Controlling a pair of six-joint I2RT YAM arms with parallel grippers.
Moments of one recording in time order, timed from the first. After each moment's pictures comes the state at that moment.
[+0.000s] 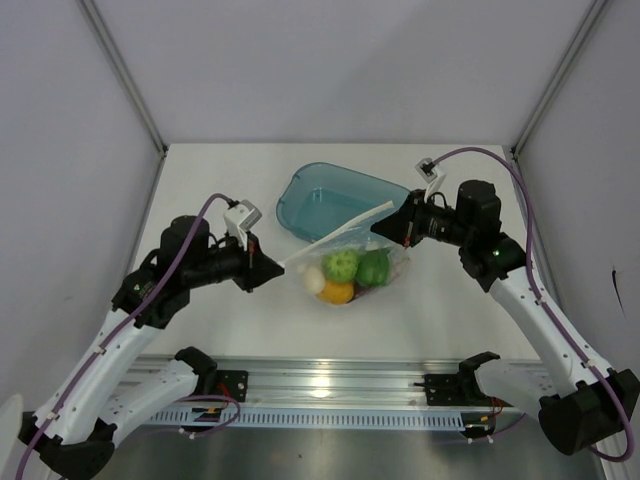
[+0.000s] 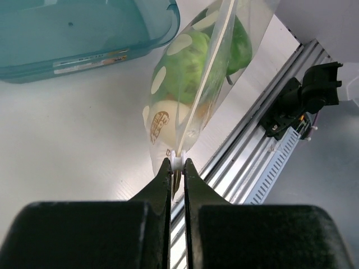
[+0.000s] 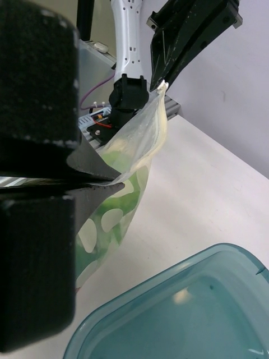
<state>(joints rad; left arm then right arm) -0.53 0.79 1.01 -0.69 0.45 -0.19 0.37 1.06 1.02 -0.22 -0.68 0.46</state>
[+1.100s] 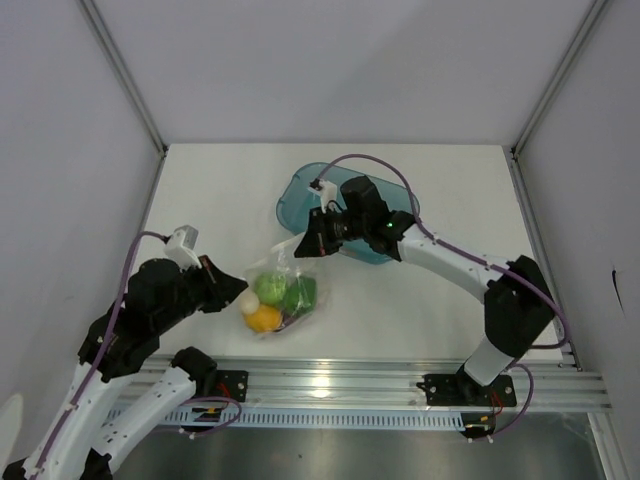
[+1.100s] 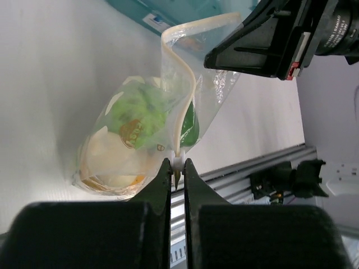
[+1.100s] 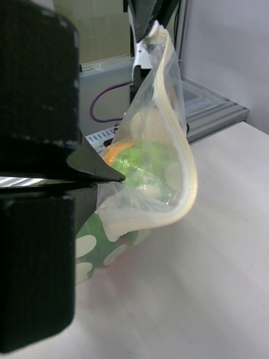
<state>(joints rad) -0.52 0.48 0.92 -0.92 0.05 -0.71 0.76 1.61 1.26 -0.16 -0.60 0.50</state>
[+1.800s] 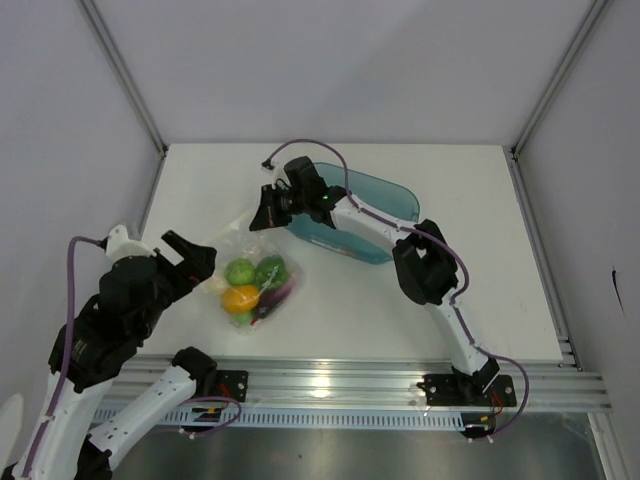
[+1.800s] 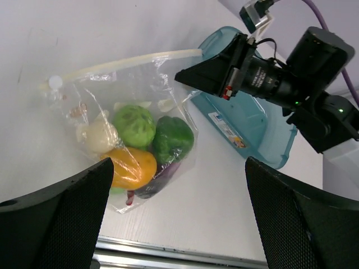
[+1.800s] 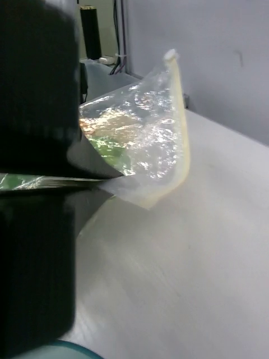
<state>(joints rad) -0.52 0.55 1.14 -1.08 -0.45 -0.86 0.79 2.29 1.96 -0.18 -0.60 0.59</state>
